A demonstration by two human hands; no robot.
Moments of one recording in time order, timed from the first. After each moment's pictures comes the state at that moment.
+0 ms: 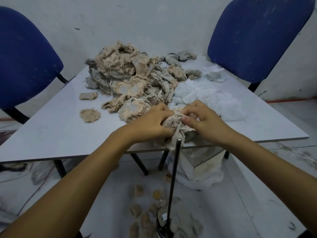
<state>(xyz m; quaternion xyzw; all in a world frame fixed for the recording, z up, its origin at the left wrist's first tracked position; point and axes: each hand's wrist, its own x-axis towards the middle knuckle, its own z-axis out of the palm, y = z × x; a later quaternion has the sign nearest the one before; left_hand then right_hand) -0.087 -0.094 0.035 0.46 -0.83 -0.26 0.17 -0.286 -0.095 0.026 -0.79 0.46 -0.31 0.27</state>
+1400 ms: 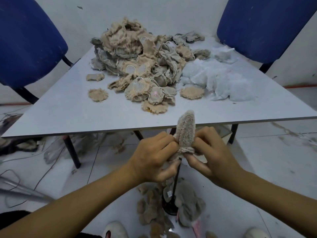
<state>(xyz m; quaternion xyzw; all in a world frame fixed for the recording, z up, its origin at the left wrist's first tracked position) -0.077 0.006 -0.056 0.28 -0.90 0.05 0.33 -0.289 -0.001 -0.063 -0.87 0.33 -0.35 -0.02</state>
